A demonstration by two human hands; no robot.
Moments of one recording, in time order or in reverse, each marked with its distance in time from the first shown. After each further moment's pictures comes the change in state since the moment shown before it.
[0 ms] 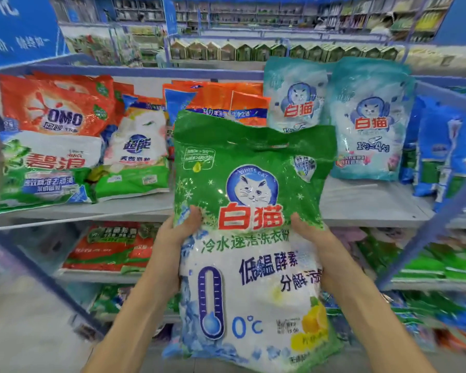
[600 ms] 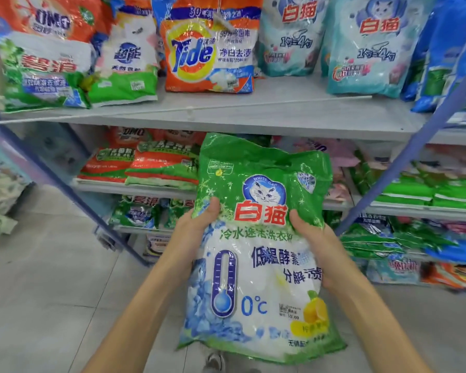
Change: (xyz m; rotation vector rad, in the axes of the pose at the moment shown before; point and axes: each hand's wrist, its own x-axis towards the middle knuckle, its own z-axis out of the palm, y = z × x) left_hand -0.120 -0.129 0.028 0.233 0.145 -0.400; right_hand -0.124 0.092 -0.081 -0.189 0.194 0.273
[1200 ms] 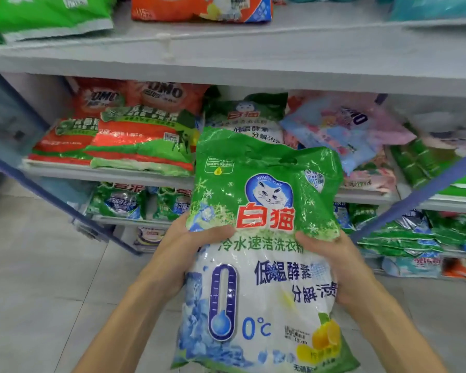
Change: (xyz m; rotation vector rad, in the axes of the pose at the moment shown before) left_hand 0.099 -0.046 -0.008 -0.027 -0.107 -0.065; right_hand 0.100 0.068 -0.008 0.089 0.019 0.151
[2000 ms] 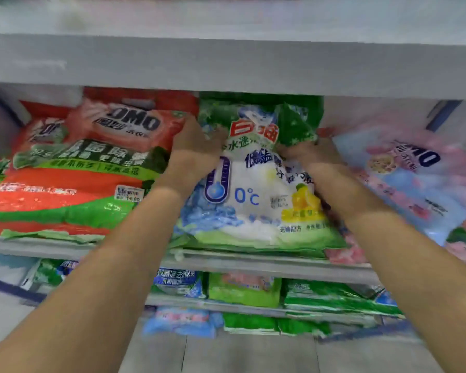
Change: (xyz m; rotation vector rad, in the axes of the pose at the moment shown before) left_hand 0.286 0.143 0.013 0.669 0.420 0.551; right_hand 0.285 -0.149 0.084 -0.566 0.226 -0.407
